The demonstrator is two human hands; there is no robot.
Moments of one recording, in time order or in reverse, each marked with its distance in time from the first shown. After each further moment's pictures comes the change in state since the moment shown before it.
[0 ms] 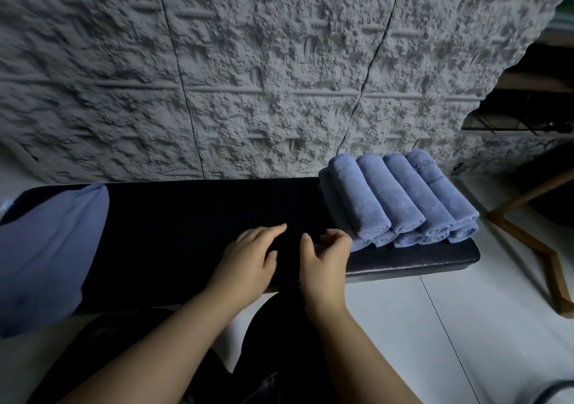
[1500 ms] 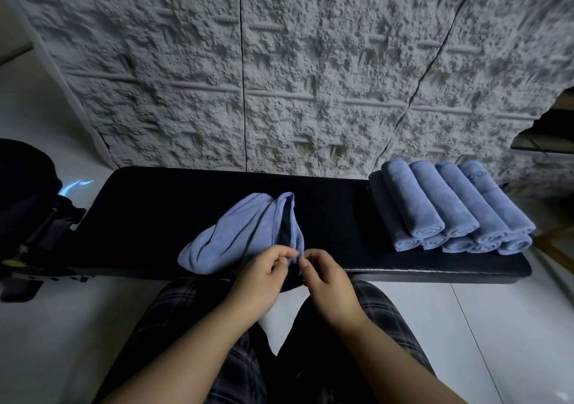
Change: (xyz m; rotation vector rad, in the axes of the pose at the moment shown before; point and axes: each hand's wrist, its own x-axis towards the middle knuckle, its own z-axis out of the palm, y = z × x) left_hand -0.077 -0.031 -0.033 -0.515 0.032 -0.351; right_hand -0.065 0.004 0.017 -0.166 -0.634 -0.190
